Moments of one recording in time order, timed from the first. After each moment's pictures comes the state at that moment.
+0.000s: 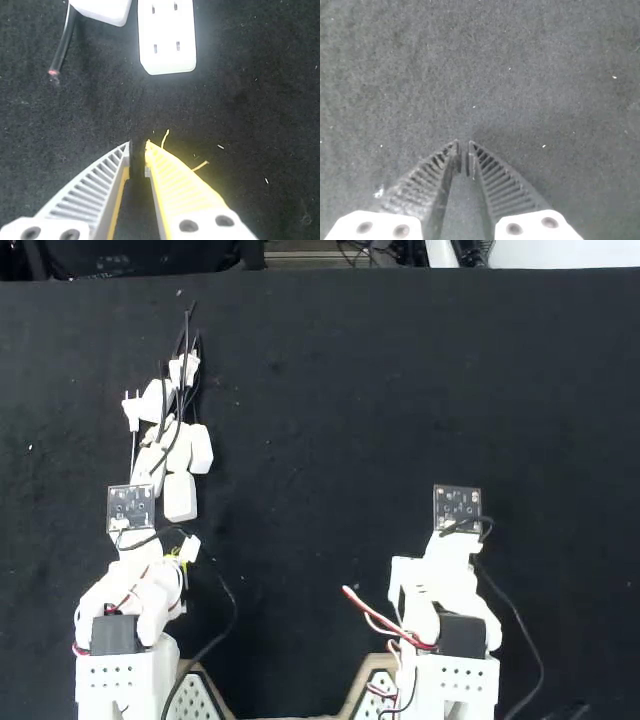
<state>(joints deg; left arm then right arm) -9.2 -103.3 96.2 69.2 -0.4 6.2 -103.1 96.7 74.0 -2.1</state>
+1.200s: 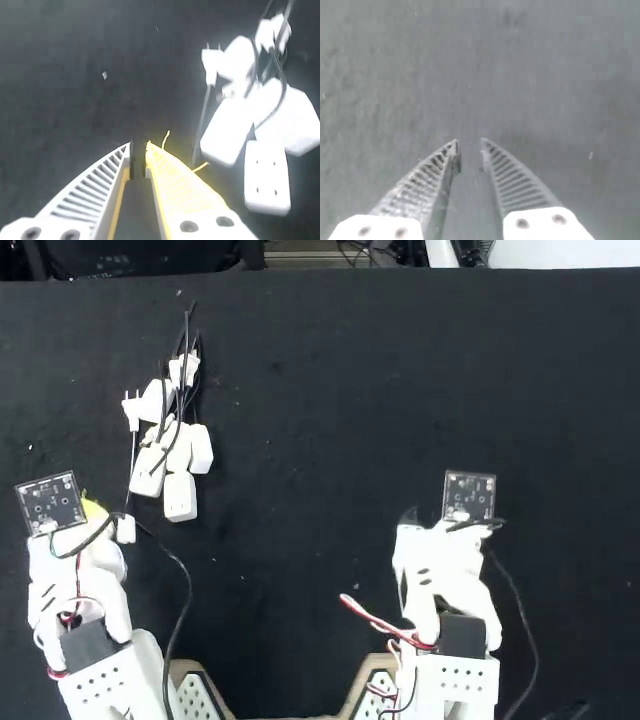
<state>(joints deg) -31.3 -103.3 90.0 46.3 -9.9 6.2 -103.1 96.7 55.6 -1.1</state>
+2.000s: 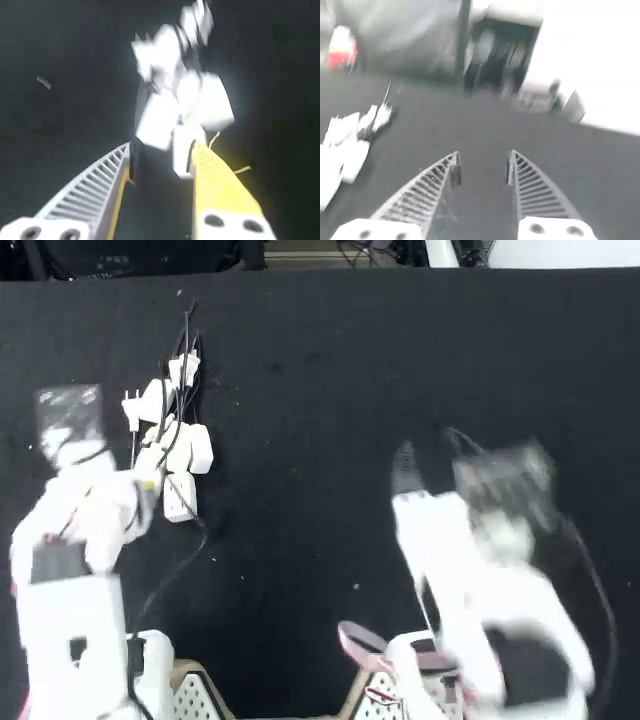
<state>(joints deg) -16.2 -60.7 50.7 61.8 -7.2 -8.5 -74.8 33.9 71.4 7.3</state>
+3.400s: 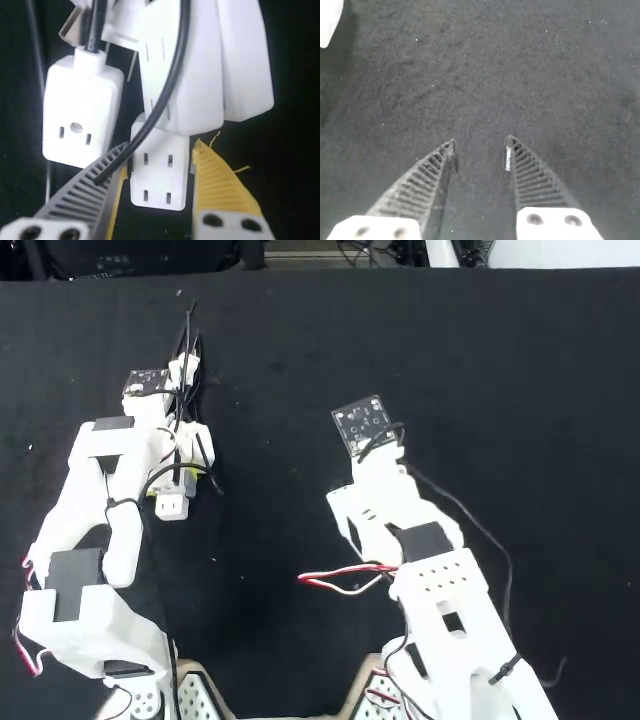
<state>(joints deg) -11.9 4.6 25.0 57.1 -7.5 -15.9 -46.8 65.5 40.0 7.3</state>
